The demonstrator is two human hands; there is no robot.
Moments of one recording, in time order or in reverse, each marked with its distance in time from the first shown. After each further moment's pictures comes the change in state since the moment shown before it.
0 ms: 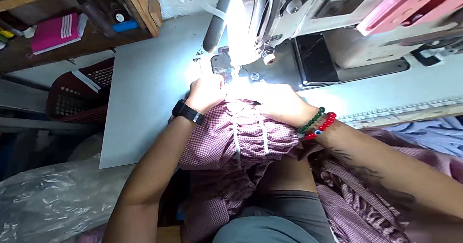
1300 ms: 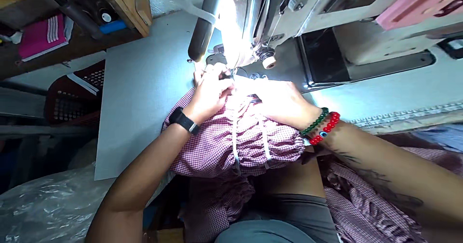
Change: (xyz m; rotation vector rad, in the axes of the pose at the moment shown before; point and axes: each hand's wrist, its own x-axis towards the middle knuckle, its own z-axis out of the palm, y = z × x) left_hand 0.015 -0.014 0.032 -0.087 0.342 0.497; right_hand 0.014 0.013 0.007 -0.001 -0.065 0.165
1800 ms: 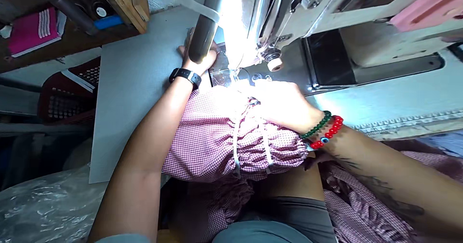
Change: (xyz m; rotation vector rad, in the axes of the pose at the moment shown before) left_hand 0.086 -0.068 -0.004 0.088 -0.039 -0.612; right_hand 0.007 -0.001 0.004 -0.094 -0.055 0.026
